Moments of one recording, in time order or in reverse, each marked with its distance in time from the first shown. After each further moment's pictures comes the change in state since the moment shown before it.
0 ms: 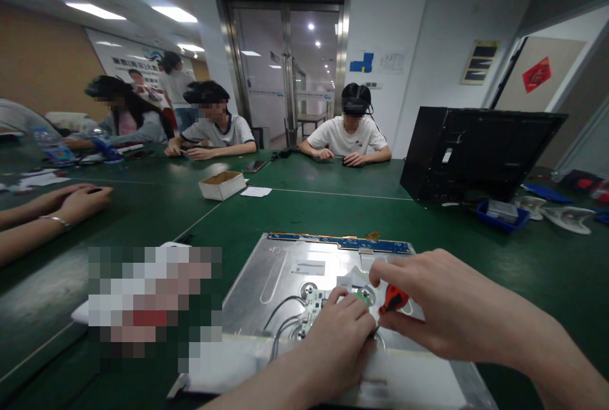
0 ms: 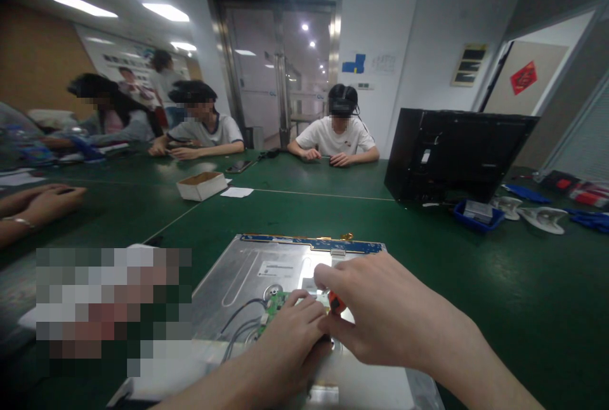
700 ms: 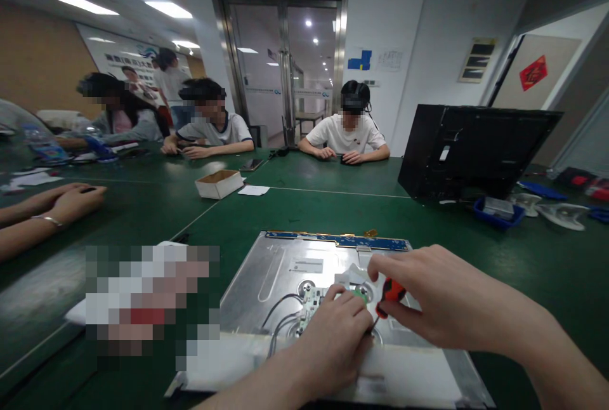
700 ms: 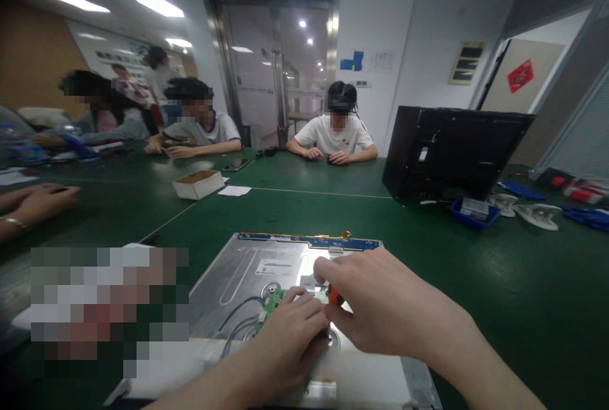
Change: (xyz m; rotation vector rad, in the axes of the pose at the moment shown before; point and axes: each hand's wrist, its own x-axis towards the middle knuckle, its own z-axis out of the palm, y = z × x) left_hand 0.000 0.000 -0.005 0.003 -0.013 0.007; right_hand 0.000 0.003 0.001 -0.012 0.005 -0.005
